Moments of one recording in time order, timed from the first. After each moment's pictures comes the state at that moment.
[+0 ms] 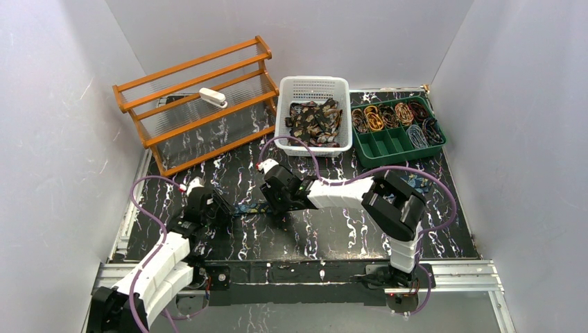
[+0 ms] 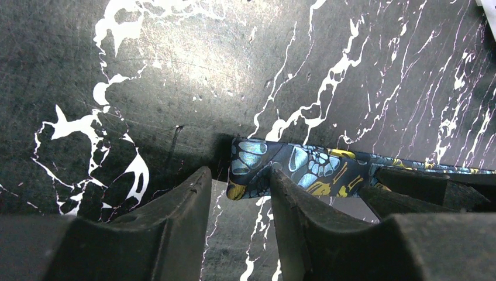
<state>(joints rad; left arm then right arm) -0.29 0.76 0.24 -0.31 -0.06 -0.85 1.07 1.86 1.13 -0.15 0.07 0.34</state>
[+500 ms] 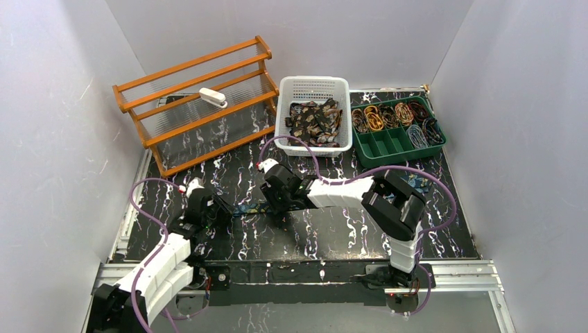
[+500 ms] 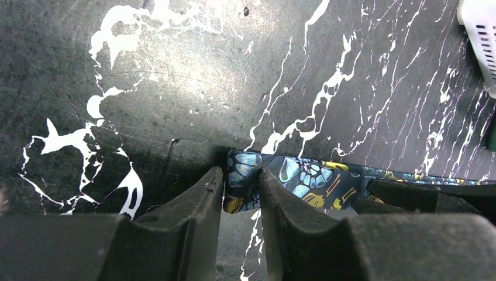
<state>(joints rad) -0.29 0.79 0.21 -0.22 -0.07 -0.88 1.07 1.87 1.14 -0.16 0.06 0.34</state>
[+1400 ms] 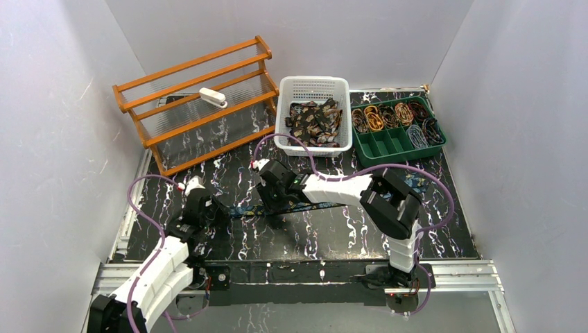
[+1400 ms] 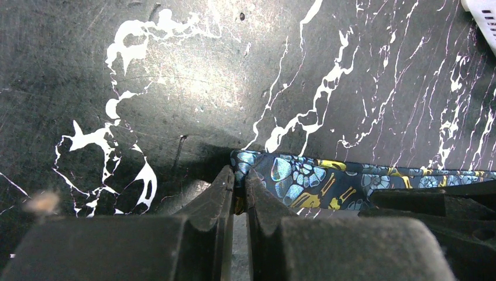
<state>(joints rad) -0.29 0.70 0.23 -0.30 -0.10 -0.80 1.07 1.89 1.24 -0.28 -0.07 0.37</state>
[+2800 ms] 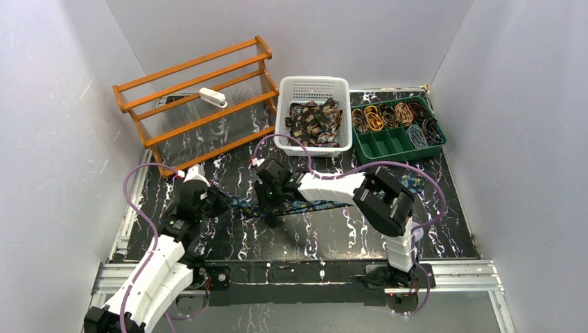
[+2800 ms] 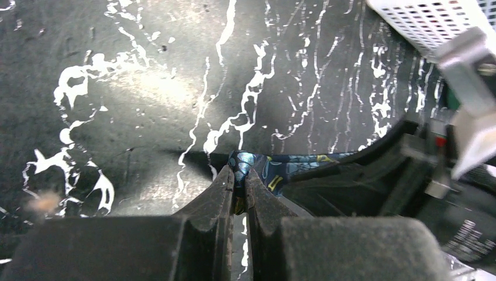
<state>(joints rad) -0.29 0.66 0.37 -0.37 0.00 -0.73 1.07 1.96 1.30 -0.28 -0.11 0.52</state>
